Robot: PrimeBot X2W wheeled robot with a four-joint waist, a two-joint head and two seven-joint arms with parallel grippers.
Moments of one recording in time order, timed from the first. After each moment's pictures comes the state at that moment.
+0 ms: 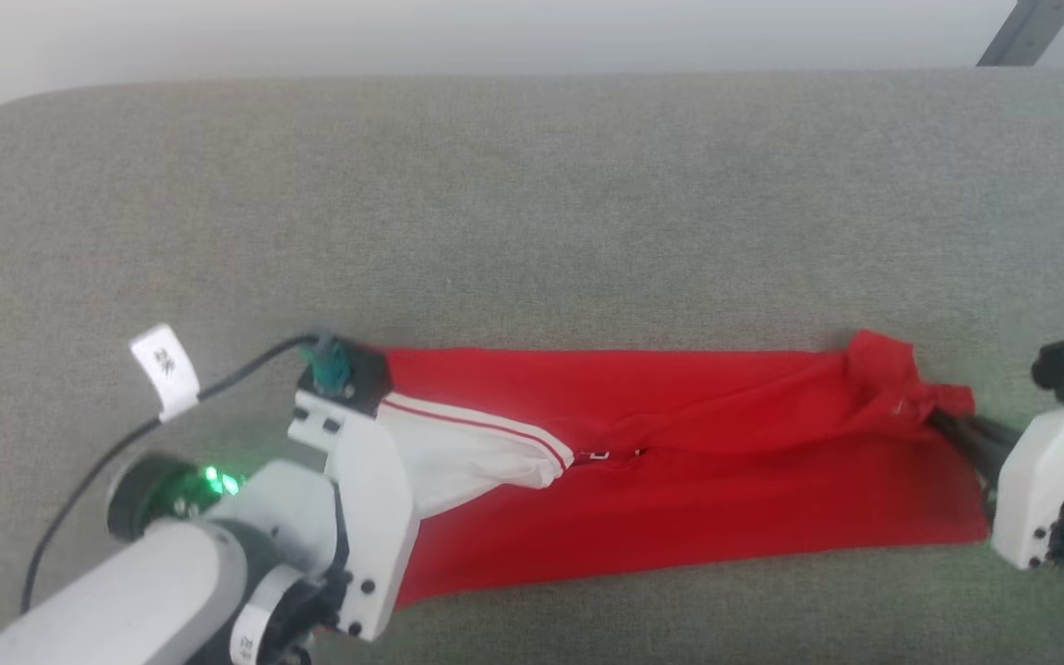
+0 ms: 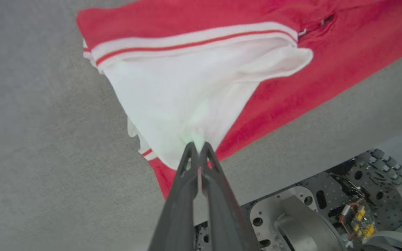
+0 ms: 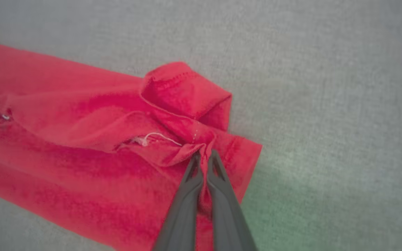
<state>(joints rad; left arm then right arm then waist) -0.54 0.71 -0.77 -0.35 -0.79 0.49 1.08 -0.37 -0.74 0.52 0.28 0.90 0.13 0.27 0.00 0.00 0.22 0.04</state>
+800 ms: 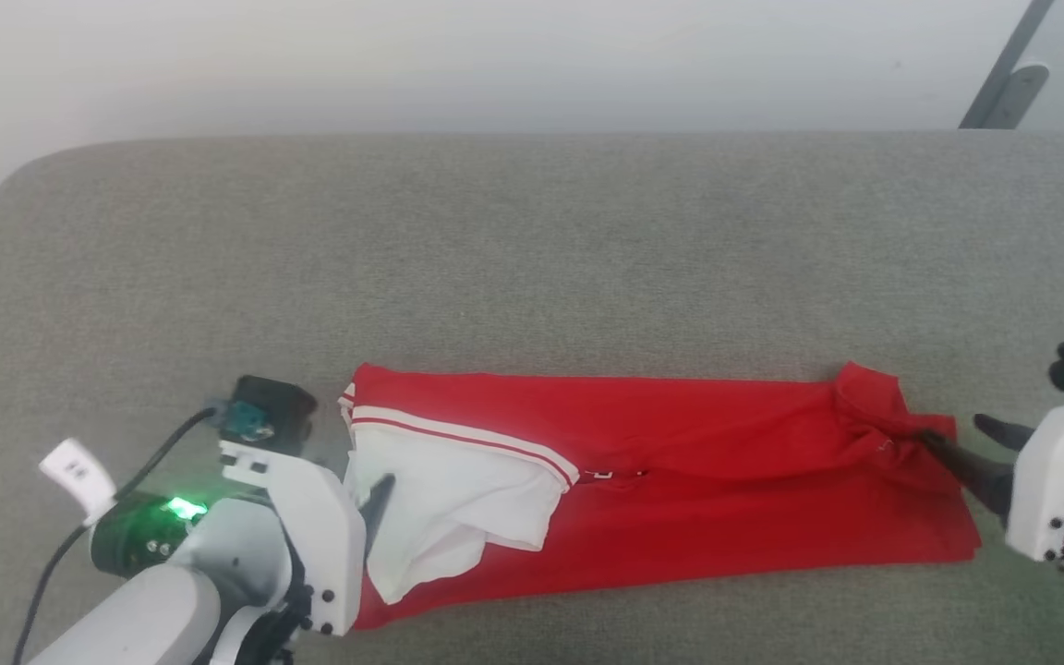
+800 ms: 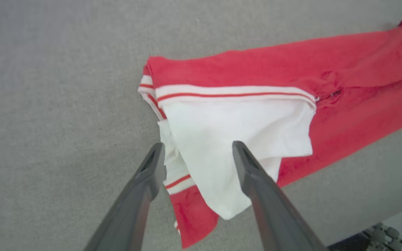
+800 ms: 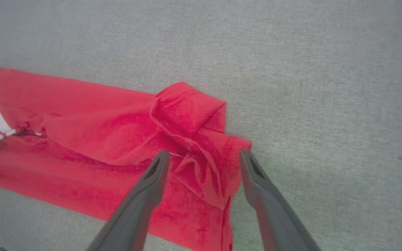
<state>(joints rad) -0.35 0.67 -0.66 -0.17 -0.80 0.39 0.61 -0.31 -0.67 0.36 0.25 0.90 0.13 0.45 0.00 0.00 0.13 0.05</state>
